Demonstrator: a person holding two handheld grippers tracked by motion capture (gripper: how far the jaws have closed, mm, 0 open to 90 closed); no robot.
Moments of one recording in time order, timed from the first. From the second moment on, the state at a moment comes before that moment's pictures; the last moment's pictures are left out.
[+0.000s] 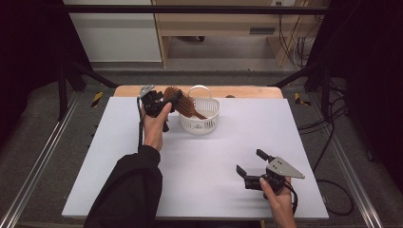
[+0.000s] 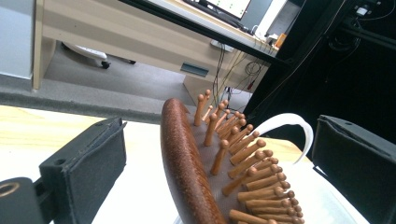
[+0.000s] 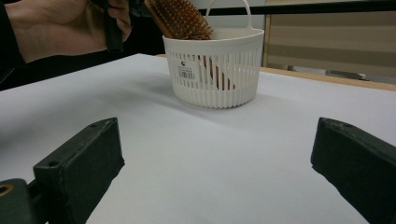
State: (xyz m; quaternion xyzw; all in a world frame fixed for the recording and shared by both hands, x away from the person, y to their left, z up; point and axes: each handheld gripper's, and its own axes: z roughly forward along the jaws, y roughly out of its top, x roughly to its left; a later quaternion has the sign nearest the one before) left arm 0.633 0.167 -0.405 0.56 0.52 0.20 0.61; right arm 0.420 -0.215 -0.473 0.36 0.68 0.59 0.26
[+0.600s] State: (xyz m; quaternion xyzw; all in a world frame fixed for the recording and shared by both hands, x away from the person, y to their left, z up) left arm 0.626 0.167 -0.403 0.57 0.50 0.21 0.61; right arm 0.420 -0.214 -0.473 0.36 0.68 0.59 0.26
